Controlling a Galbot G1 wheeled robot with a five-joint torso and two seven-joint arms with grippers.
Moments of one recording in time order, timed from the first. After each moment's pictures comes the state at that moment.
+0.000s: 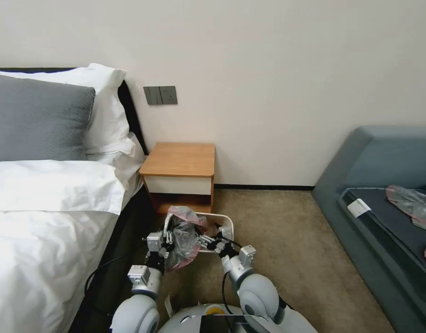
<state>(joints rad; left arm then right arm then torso) 1.77 -1.26 -0.35 -2.29 -0.22 0.04 -0.27 -1.39 1.22 -0.07 2.18 0.51 -0.26 0.28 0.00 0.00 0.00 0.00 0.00</state>
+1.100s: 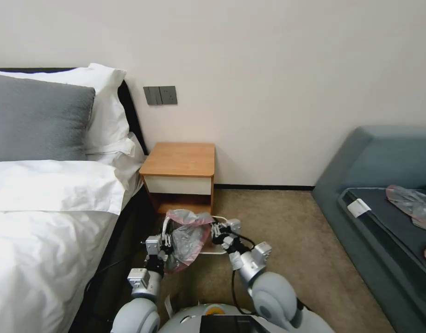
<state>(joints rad) 1.78 -1.28 -0.35 -2.27 -0.22 0.04 -0.29 -1.41 1.14 0.03 2.35 0.57 -0.26 0.20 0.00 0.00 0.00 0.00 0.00</state>
